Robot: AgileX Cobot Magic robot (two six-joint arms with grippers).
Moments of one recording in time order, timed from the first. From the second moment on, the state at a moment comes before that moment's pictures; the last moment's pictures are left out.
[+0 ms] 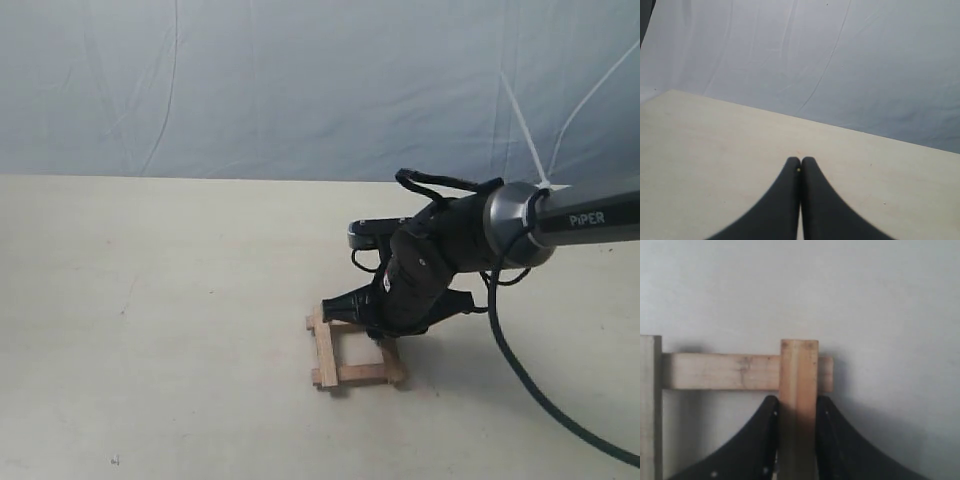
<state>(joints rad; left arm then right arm) -0.02 0.00 0.00 0.49 0.13 -0.69 0.62 2.07 -1.26 -0.25 0.48 0.65</state>
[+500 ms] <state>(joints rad) -0.02 0.00 0.00 0.50 0.13 -0.69 0.62 2.22 -1.62 -0.22 0.74 0.69</state>
